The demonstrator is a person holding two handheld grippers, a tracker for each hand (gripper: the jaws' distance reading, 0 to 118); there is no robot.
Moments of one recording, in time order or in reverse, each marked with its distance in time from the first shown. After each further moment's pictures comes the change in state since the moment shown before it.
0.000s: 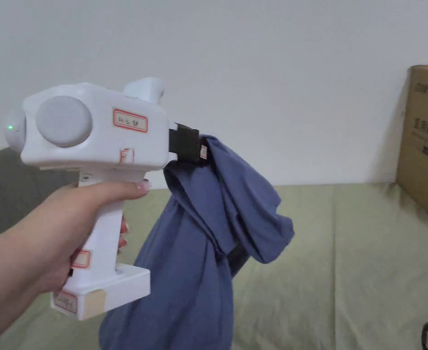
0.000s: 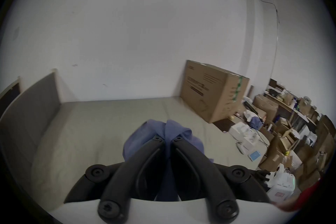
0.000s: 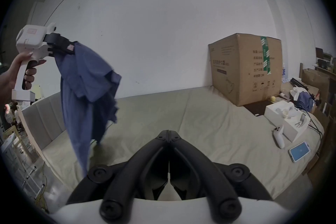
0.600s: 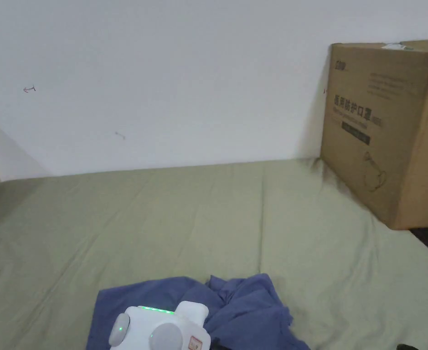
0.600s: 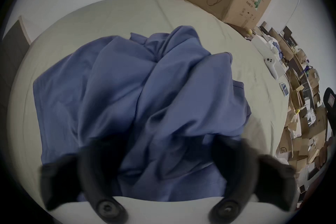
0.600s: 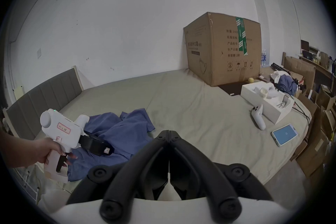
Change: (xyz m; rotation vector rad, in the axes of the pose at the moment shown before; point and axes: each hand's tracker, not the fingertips) left arm 0.006 -0.289 -0.216 -0.688 0.020 0.026; right arm 0.062 -0.047 -0.011 -0.136 -0.165 -0.032
